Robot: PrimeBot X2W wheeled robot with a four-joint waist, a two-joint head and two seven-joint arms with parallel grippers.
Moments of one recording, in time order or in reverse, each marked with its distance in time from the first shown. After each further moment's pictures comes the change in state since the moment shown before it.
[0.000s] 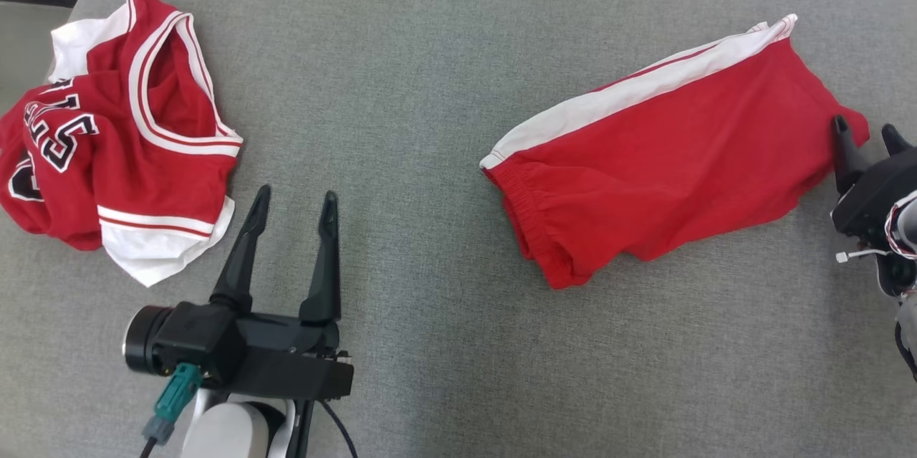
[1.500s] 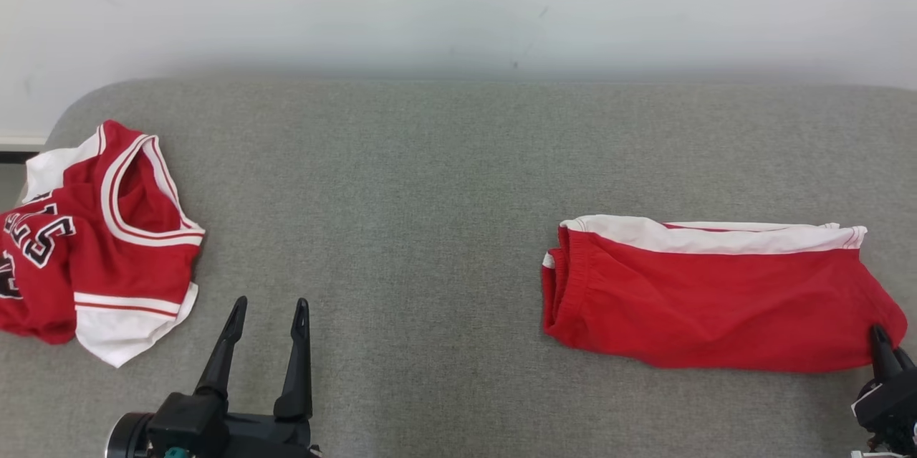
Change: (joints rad) left arm 0.216 -0.036 0.136 0.038 0.092 -0.078 0.000; right arm 0.532 -0.057 -0.036 -0.191 0.332 0.000 -0.124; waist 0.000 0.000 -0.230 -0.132
